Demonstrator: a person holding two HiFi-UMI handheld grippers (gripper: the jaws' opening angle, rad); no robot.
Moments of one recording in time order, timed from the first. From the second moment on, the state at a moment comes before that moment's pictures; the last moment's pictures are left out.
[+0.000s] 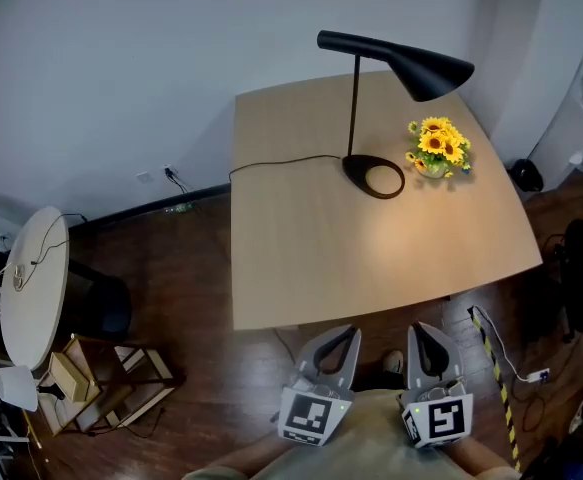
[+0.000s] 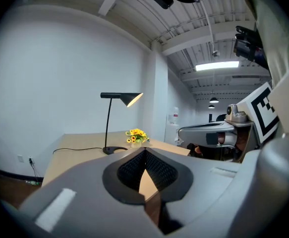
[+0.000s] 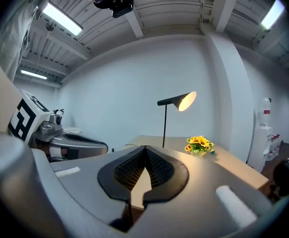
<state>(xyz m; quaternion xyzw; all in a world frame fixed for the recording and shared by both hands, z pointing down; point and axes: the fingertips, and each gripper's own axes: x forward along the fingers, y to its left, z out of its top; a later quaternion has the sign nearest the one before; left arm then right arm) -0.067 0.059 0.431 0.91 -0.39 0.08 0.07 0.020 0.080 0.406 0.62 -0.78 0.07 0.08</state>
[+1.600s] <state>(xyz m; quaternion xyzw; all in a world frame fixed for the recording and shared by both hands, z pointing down) -0.022 0.076 0.426 0.90 -0.42 0.10 0.06 0.065 0.099 0.412 0.57 -0.82 0.07 0.07</state>
